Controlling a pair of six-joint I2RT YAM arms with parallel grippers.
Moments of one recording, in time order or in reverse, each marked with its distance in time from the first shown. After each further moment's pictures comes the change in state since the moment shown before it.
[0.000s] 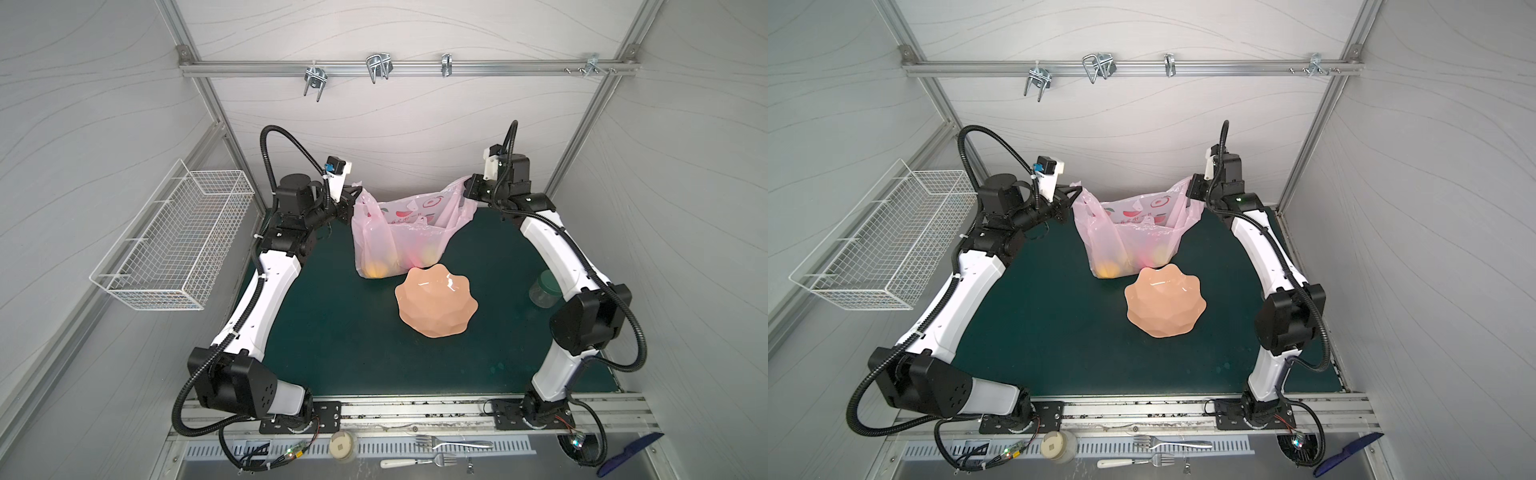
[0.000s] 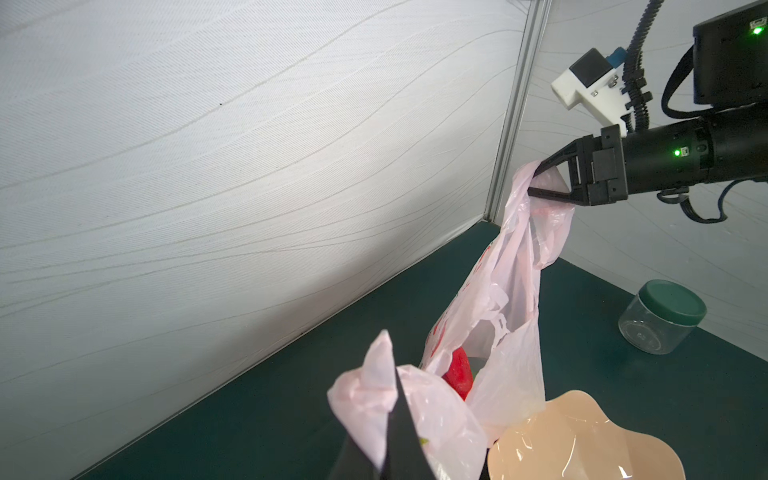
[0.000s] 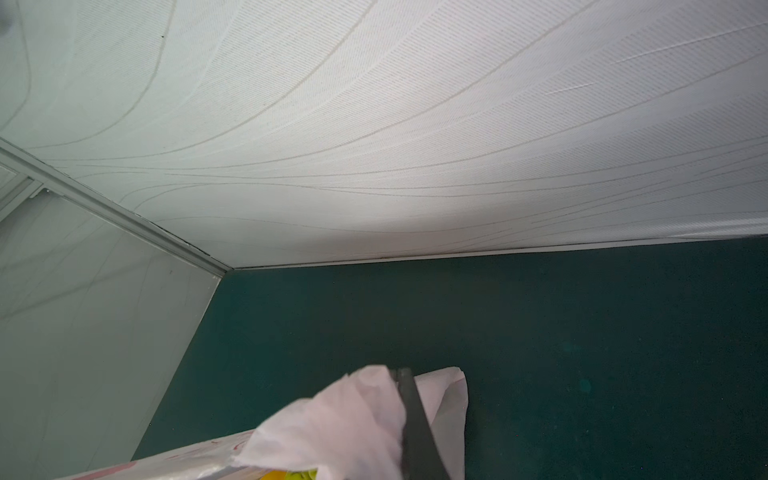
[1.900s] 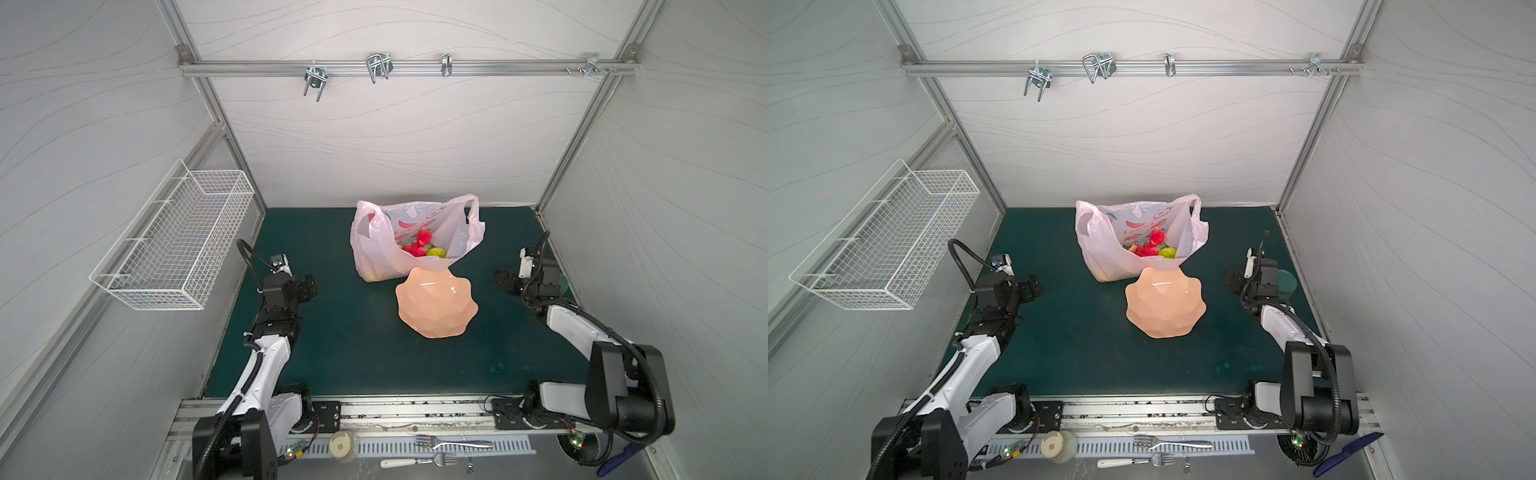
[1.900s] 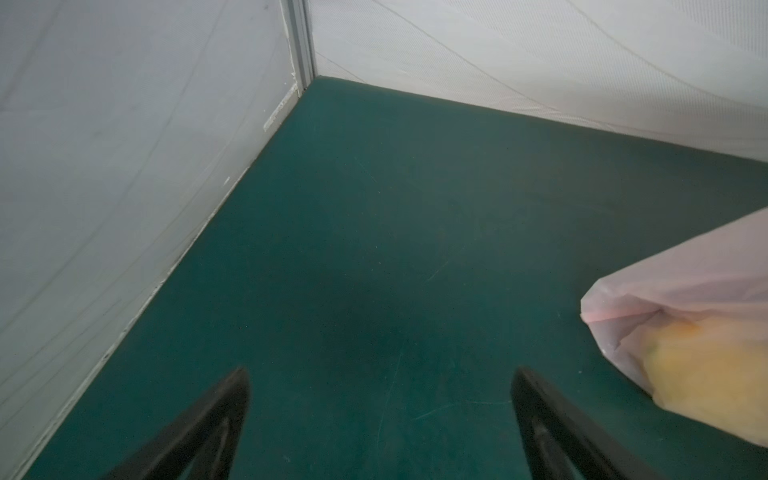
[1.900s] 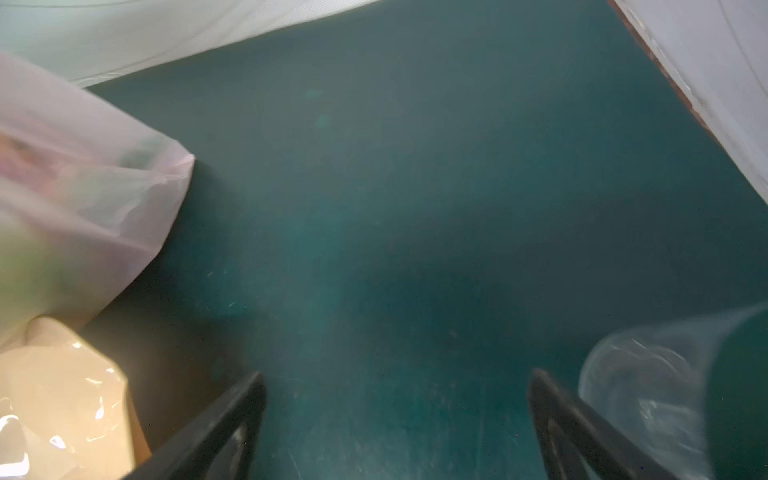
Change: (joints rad) left arm 0.268 -0.397 -1.054 0.334 -0.614 -0.211; right arm -0.266 -0.490 -1.309 0.594 0.073 -0.244
